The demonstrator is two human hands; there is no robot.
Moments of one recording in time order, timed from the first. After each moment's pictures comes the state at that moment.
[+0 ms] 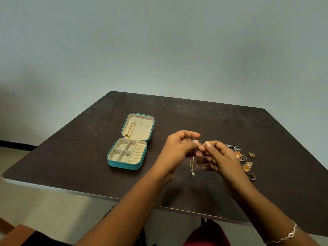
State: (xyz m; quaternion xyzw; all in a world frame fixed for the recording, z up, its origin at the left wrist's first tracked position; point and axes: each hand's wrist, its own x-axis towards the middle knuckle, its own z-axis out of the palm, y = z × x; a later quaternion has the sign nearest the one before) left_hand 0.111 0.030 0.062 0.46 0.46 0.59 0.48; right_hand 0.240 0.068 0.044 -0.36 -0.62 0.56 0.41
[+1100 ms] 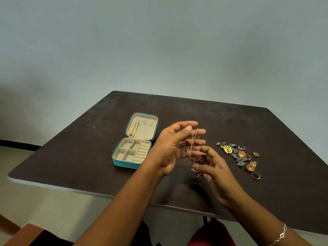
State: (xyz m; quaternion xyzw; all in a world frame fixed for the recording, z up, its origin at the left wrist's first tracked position) left_hand 0.087 0.018 0.075 0.42 0.38 0.62 0.55; right_hand 0.225 0.054 0.023 -0.32 -0.56 0.66 0.38
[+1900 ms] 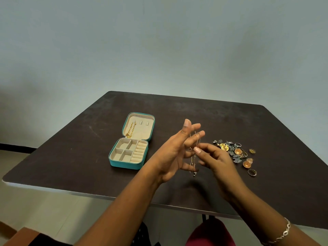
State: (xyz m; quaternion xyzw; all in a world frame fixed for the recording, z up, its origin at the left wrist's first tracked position) left_hand 0.097 0.016 0.070 0.45 0.43 0.49 0.61; right_hand 0.229 0.060 0.030 -0.35 -0.63 0.54 0.42
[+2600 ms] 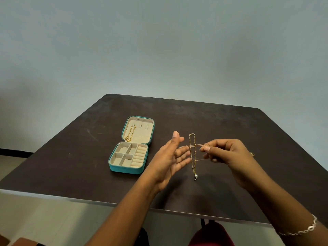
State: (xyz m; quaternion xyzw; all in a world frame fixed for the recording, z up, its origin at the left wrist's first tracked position) left_hand 0.085 0.016 0.051 0.32 0.42 0.58 0.62; right_hand 0.242 0.067 0.075 -0.39 -0.68 0.51 0.36
